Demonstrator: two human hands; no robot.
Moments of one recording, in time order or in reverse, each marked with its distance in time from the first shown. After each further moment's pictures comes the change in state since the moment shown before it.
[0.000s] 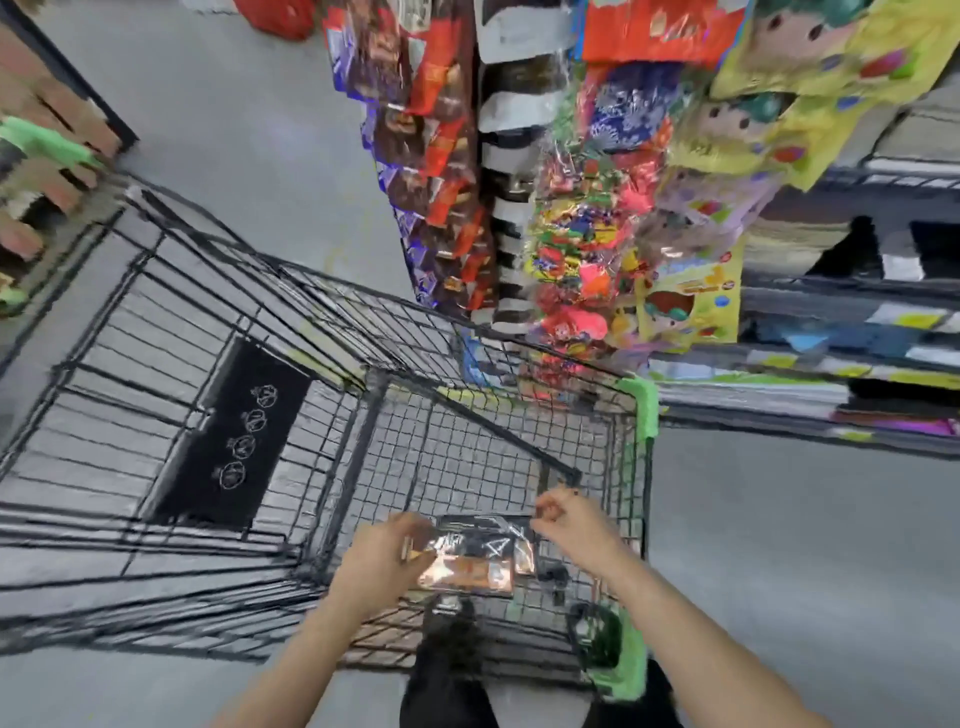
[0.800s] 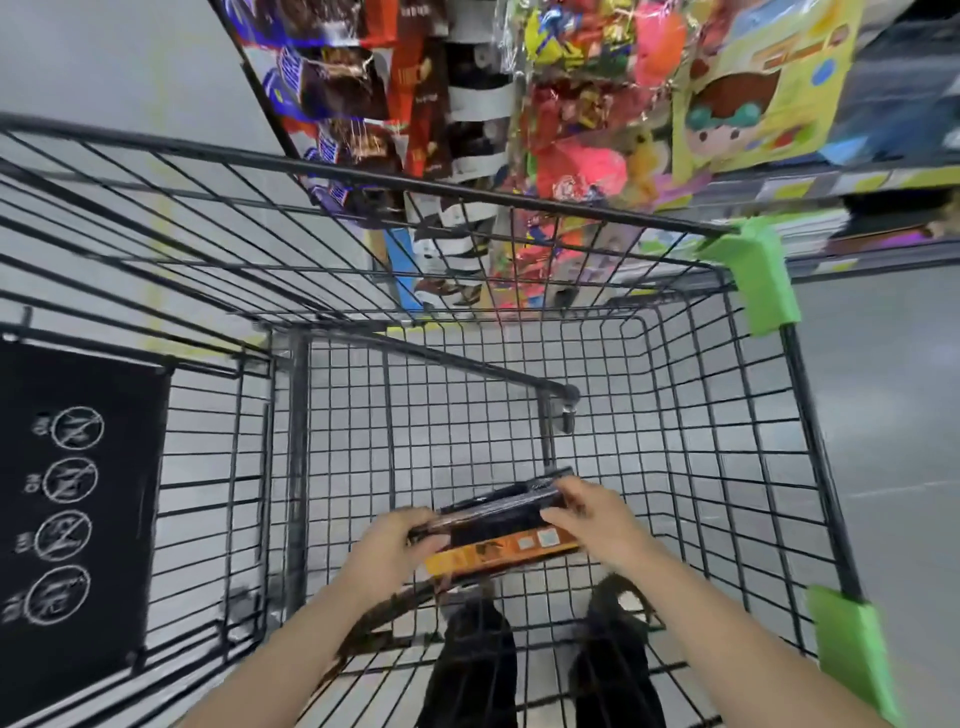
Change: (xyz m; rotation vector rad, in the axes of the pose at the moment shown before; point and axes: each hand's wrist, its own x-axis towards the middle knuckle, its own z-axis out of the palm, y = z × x) left_hand 0.162 -0.156 0.102 -0.136 -0.426 0.163; right_hand 0.129 0.087 0.126 0.194 0.141 0.261
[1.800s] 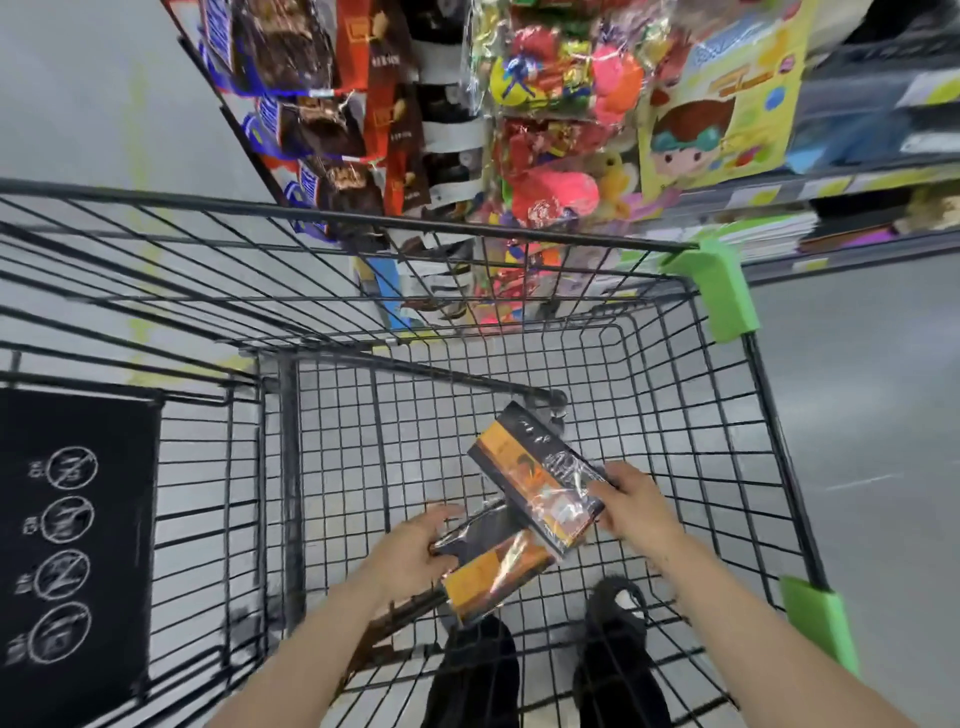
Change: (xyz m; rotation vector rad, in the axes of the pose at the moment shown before) left_hand 0.021 0.022 0.000 0.109 -0.183 -0.030; right_hand -0.008 -0.003 -0.039 0.378 0.248 0.151
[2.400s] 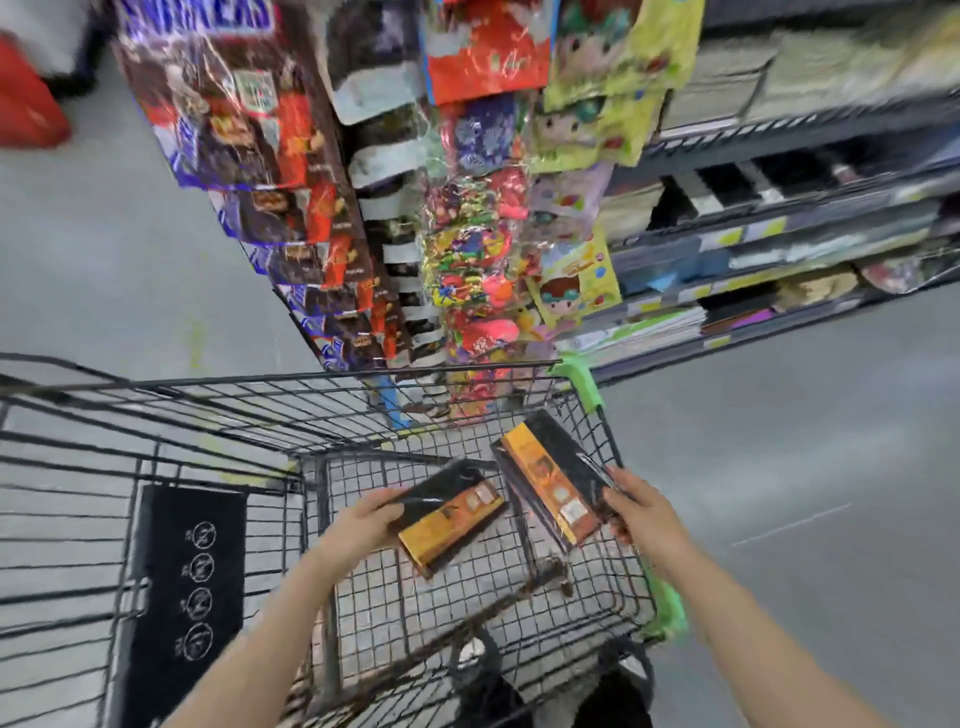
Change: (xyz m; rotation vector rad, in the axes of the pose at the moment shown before) left_hand -0.138 0.124 -0.115 -0.568 0.254 -0.079; right_hand -0.156 -0.068 -0.104 0.311 0.120 -0.184
